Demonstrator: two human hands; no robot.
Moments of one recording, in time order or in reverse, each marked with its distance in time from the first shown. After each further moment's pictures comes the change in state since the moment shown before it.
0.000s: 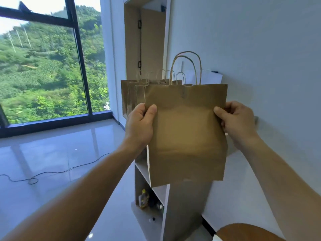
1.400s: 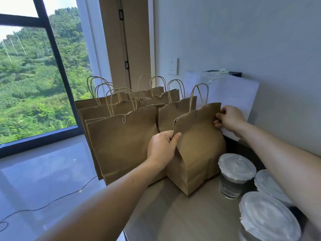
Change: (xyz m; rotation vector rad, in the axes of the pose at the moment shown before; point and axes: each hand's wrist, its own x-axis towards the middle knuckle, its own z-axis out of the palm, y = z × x) left_hand 0.300 -0.239 0.210 0.422 -0.235 0.111; right_hand 0.406 0.258 0.103 -0.291 -0.141 0.295
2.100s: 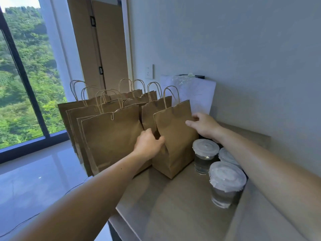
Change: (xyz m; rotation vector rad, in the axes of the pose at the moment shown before) left_hand -0.022 0.020 -0.020 0.220 -0.285 -0.244; right_hand -0.127 -0.031 -0.016 -0.272 -0.098 -0.025
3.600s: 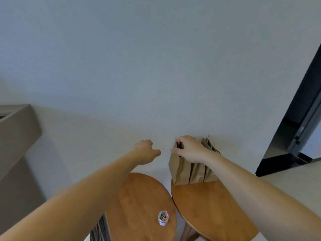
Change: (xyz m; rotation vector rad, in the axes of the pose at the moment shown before) left_hand -0.572 0.352 0.240 0.187 -0.914 0.816; right_hand -0.733 0.211 -0.277 -0.330 0.298 0.786
